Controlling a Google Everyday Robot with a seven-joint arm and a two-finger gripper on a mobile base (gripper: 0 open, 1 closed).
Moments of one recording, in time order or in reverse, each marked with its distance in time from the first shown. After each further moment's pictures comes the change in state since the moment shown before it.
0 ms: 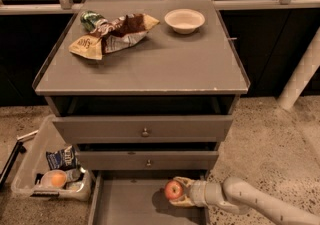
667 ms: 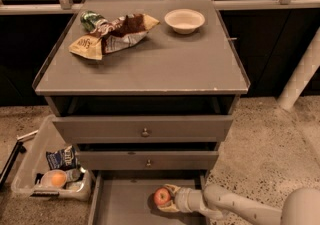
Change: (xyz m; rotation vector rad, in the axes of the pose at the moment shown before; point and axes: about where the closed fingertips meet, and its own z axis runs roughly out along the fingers) arm 0.047 0.016 0.085 0.012 0.057 0.070
